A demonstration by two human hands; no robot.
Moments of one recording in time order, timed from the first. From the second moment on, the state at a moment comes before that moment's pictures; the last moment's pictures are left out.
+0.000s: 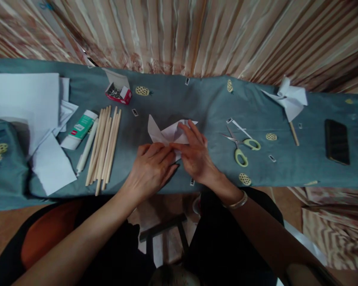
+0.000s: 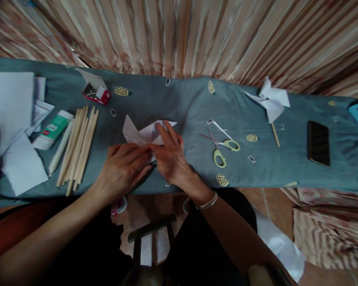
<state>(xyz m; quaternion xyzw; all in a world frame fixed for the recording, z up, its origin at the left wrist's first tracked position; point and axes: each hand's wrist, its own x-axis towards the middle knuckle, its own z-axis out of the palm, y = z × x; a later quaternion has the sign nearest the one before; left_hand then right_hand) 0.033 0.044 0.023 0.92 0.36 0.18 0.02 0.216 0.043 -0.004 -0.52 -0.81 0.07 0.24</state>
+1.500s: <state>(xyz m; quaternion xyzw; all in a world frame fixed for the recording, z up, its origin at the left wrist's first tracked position) 0.032 0.045 0.021 0.92 0.37 0.16 0.02 0.220 0.041 0.003 -0.54 -0.82 0.07 0.20</state>
